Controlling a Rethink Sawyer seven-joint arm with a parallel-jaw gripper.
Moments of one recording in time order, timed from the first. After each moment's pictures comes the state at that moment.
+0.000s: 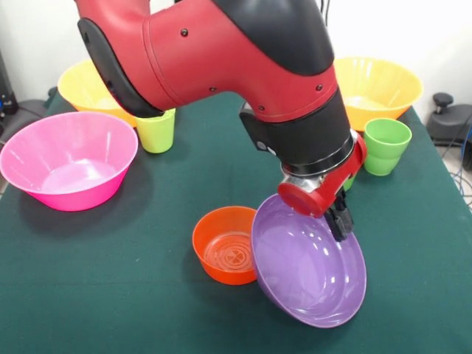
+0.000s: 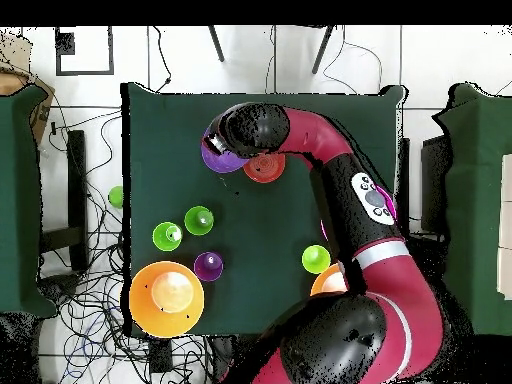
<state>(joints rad) -0.57 -0.33 0.69 1.25 -0.28 0.81 0.84</state>
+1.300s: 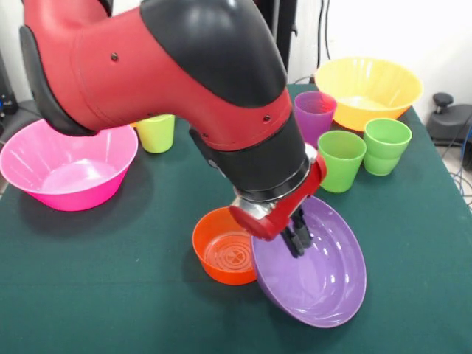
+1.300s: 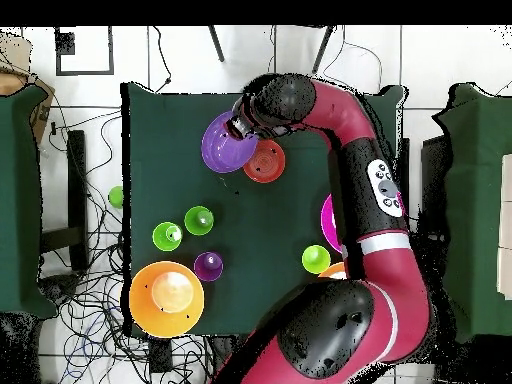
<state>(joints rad) -0.56 -0.26 0.69 0.98 -0.31 1.08 0.84</state>
